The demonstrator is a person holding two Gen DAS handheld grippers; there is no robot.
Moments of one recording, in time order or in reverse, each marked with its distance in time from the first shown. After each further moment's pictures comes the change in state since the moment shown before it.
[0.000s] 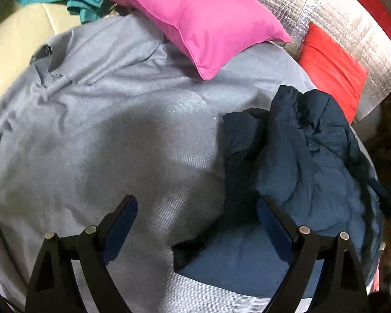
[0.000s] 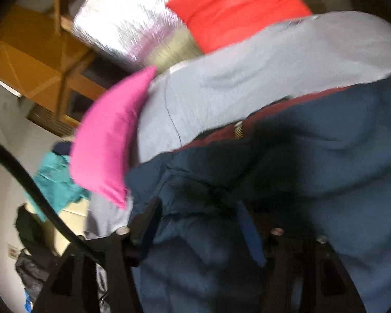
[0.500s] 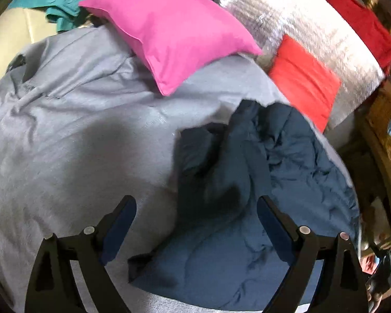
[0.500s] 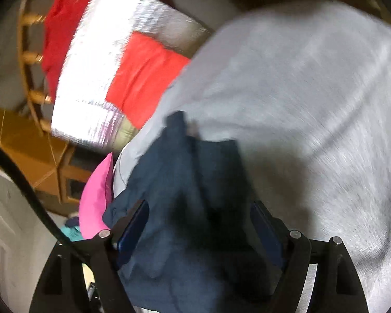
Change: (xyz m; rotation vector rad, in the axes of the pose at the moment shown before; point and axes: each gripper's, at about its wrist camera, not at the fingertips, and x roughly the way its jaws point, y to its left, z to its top) left arm -0.001 -0.029 0.006 0.029 -0.053 -0.147; right arm -0.164 -0.206 -0.074 0.393 -0.228 0.001
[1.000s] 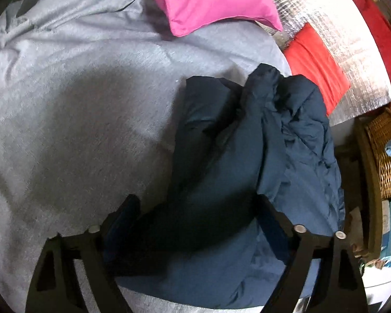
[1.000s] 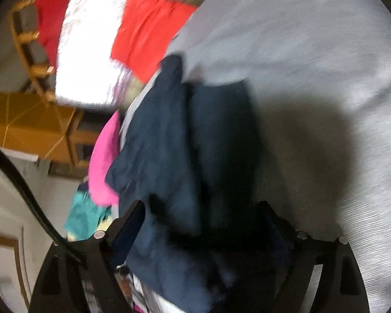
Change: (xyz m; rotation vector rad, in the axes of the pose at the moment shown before) left arm 0.038 0.019 -0.014 -0.172 0.180 -0.104; right arm 0.055 -0.003 -0.010 -0.069 0.274 0.110
